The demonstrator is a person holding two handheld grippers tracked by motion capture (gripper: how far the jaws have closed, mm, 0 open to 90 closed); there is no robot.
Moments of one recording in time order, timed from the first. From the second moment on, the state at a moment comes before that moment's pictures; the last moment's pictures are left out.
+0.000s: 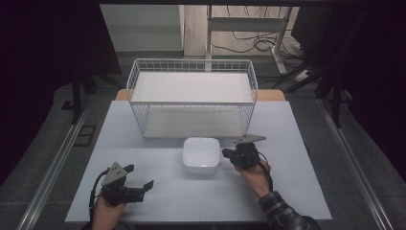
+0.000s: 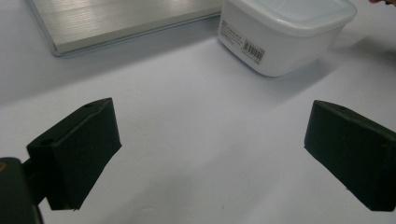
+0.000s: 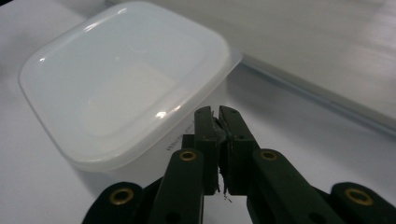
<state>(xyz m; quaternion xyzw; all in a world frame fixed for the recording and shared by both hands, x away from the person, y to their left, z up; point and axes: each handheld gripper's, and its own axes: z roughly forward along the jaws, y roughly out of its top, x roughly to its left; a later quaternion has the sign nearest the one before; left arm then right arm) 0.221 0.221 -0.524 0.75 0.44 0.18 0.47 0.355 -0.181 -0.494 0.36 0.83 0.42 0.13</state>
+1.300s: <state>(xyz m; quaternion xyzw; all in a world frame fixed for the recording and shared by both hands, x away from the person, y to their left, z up) 0.246 0.191 -0.515 0.76 0.39 0.16 0.49 0.311 -0.210 -0.495 0.28 0.85 0.42 0.13</state>
